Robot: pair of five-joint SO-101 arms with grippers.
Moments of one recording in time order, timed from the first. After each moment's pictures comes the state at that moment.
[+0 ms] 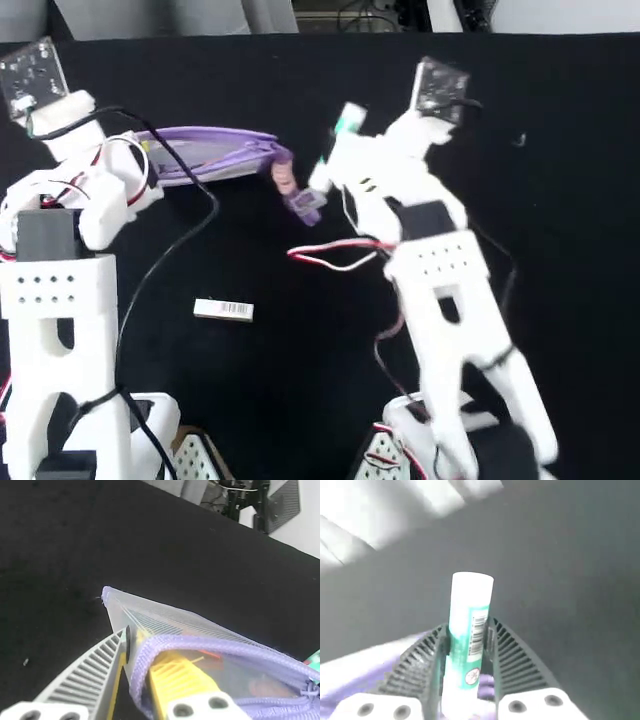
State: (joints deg) left arm -7.7 -35.8 11.2 70.6 18.9; right arm -13.3 -27.9 32.9 36.6 -29.0
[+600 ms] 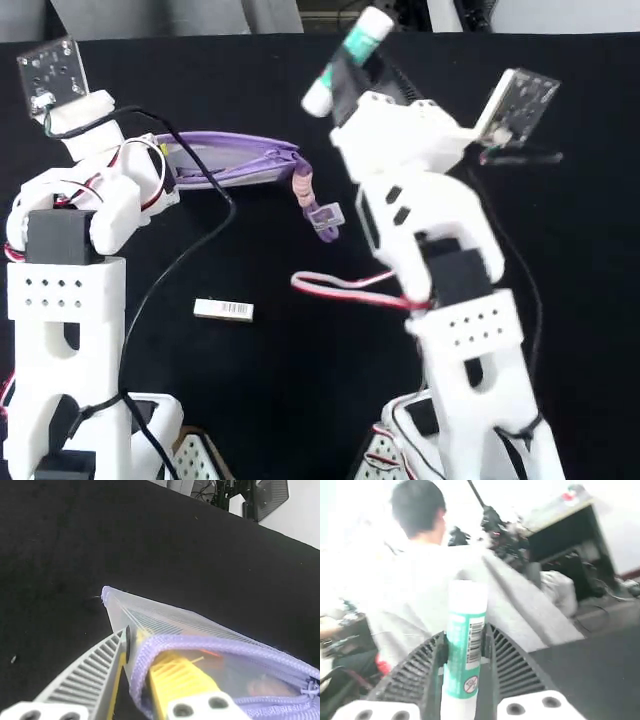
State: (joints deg) left arm -4.0 -35.9 10.0 72.7 19.5; right arm -16.3 -44.7 34.5 18.3 -29.0
